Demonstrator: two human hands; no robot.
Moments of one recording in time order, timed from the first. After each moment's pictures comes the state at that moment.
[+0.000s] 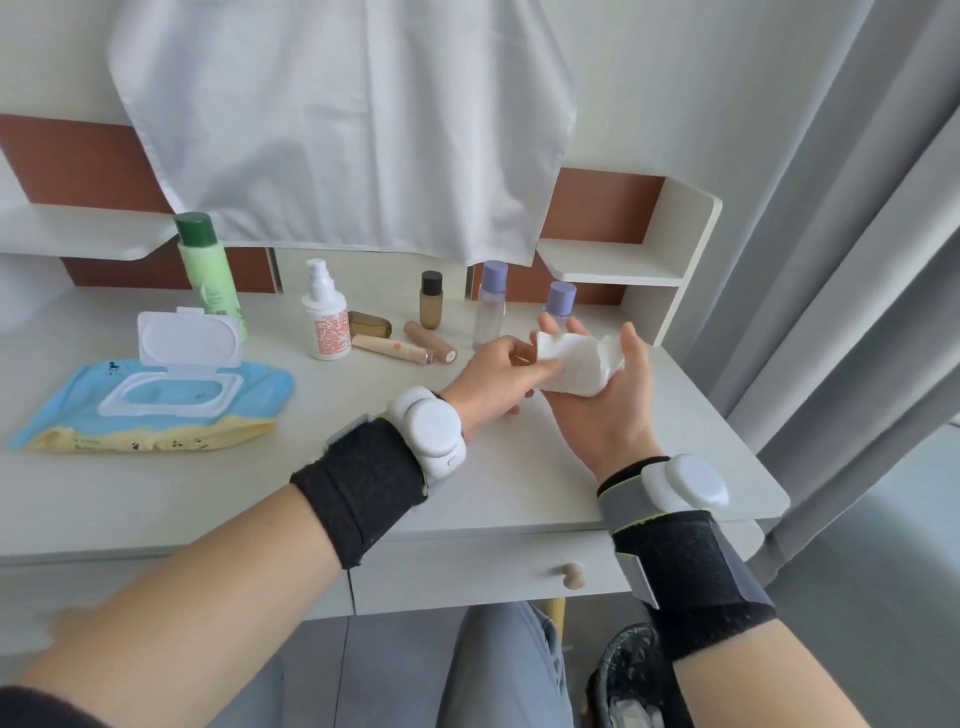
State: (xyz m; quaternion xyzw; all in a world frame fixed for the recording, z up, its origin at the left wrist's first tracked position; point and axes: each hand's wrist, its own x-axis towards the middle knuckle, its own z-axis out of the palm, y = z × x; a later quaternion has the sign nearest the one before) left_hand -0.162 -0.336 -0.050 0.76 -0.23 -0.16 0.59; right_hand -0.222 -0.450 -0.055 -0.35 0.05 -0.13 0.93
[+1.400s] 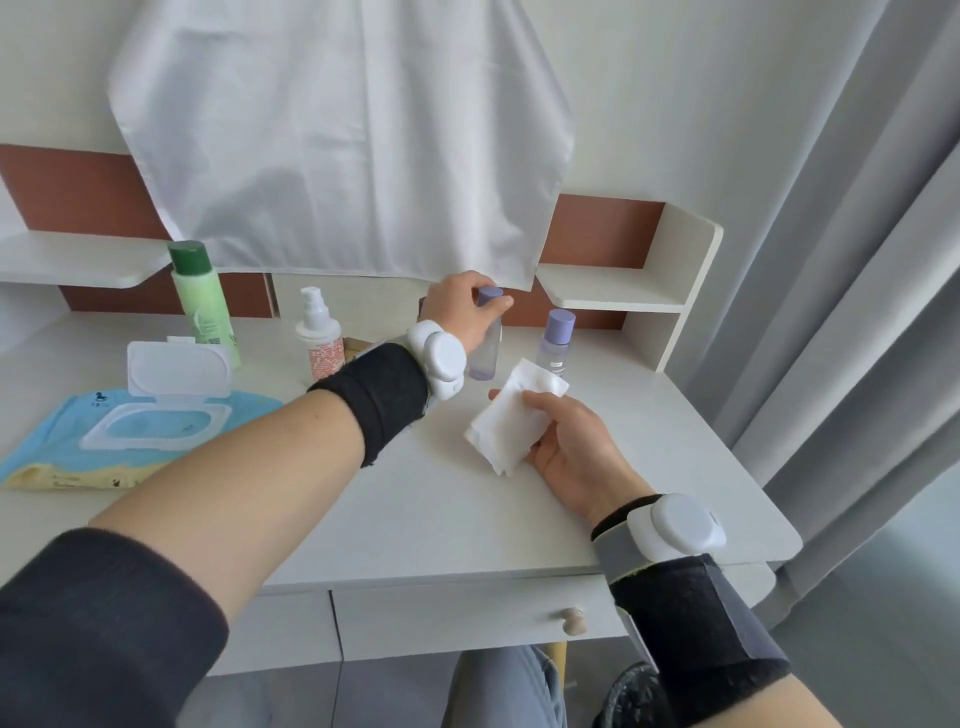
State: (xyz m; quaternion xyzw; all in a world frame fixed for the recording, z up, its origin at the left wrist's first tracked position) left_hand -0.057 -0.345 -0.019 0.84 -0.22 0.14 0.47; right_hand -0.215 -0.431 -0.058 -0.52 0.12 -0.06 0.85
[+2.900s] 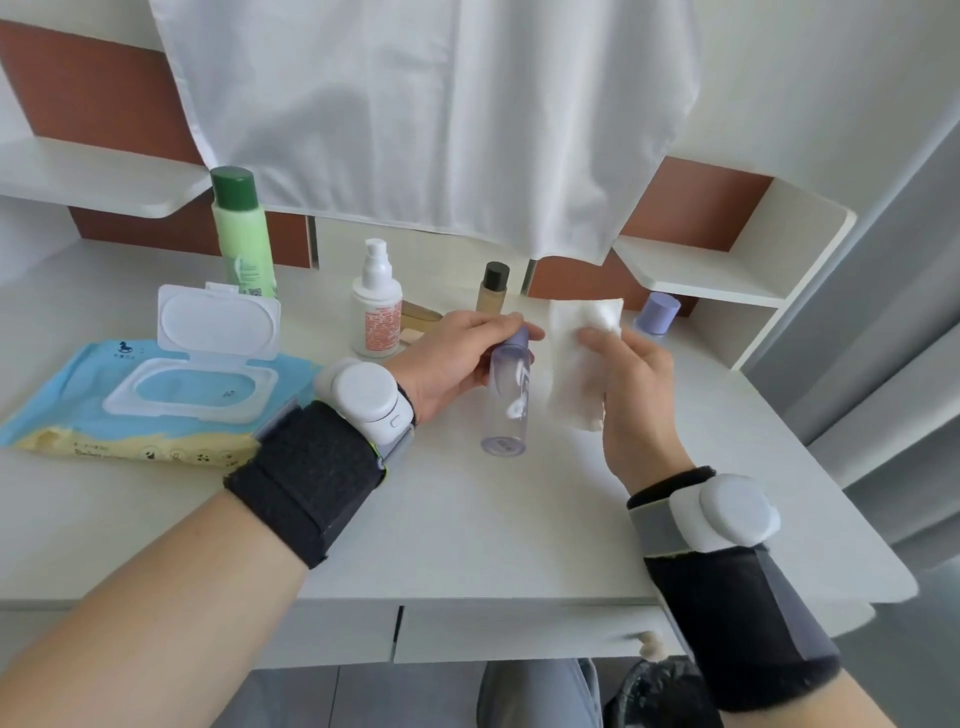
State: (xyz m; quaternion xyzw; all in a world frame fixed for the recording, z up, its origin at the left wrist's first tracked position) left_hand -0.087 -0.257 -0.052 0.62 -0.23 -0.24 0.71; right_hand -0.177 -0.393 -0.040 -0.68 0.13 -0.27 0.67
